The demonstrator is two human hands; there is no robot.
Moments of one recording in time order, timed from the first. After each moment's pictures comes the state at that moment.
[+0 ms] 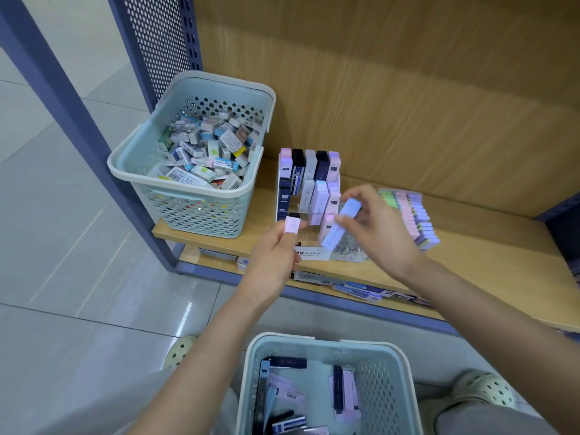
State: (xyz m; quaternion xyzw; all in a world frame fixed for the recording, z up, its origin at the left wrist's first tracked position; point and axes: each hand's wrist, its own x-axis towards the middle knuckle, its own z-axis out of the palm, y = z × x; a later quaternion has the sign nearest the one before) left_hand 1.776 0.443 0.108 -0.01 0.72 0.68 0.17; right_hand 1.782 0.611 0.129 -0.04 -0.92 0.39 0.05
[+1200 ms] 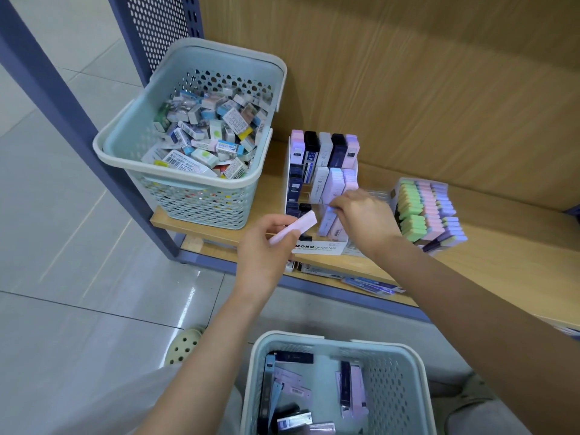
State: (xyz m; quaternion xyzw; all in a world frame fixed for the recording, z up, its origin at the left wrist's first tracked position) left_hand 1.756 0.435 0.073 -0.04 0.74 0.67 0.08; right_hand 1.719 0.620 0.055 0.06 -1.00 -0.01 0.03
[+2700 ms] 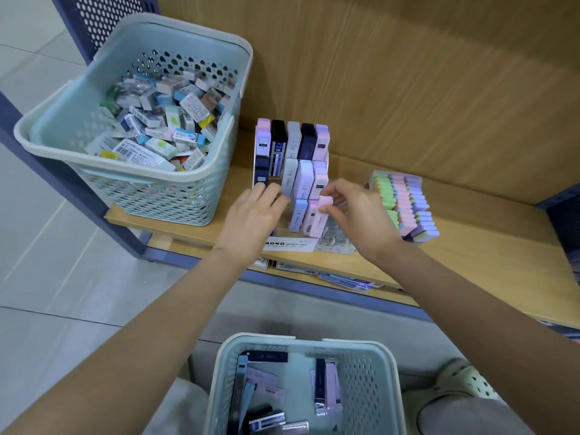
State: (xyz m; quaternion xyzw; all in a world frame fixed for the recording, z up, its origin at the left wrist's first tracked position) left_hand 1.695 0.463 0.025 0.35 0.91 0.13 -0.16; right_hand 1.741 0.646 0.072 0.01 -0.96 0.27 0.05
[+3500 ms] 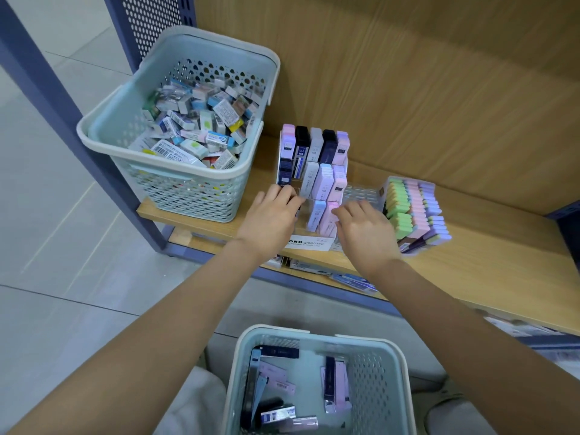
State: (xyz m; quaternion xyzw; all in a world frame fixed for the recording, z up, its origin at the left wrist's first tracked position) left_hand 1.699 0.454 0.030 0.32 0.94 0.13 -0.05; right_hand 1.756 0.630 0.044 0.08 -0.99 -0.06 0.12
